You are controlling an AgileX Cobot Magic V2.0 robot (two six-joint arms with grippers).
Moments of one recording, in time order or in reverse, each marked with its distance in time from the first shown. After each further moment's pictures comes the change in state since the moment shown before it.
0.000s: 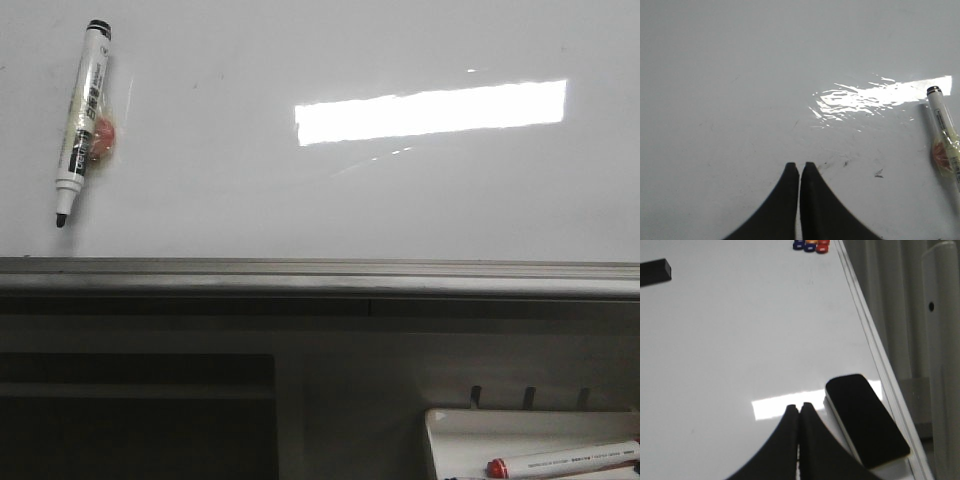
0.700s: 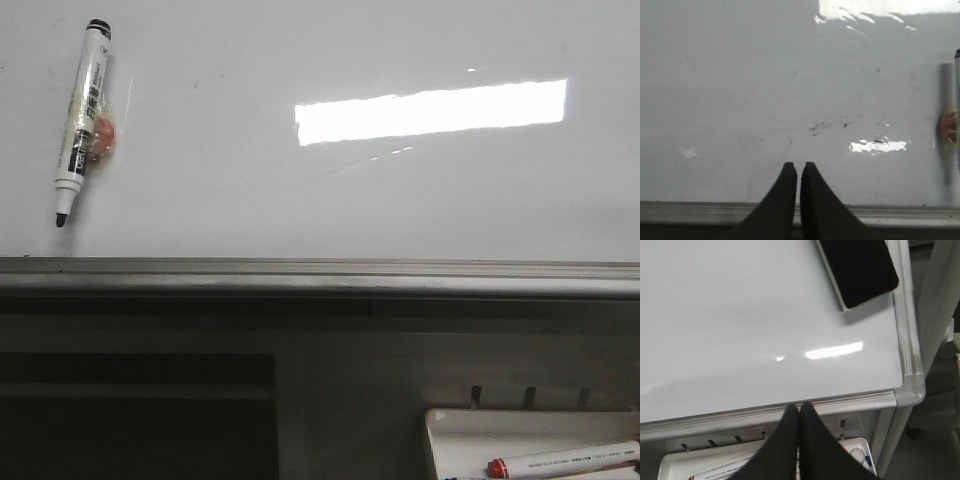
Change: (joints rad) left arm -0.004 0.416 -0.359 -0.094 0.376 0.036; right arm 0.000 0.228 -0.406 0.027 0.920 0.000
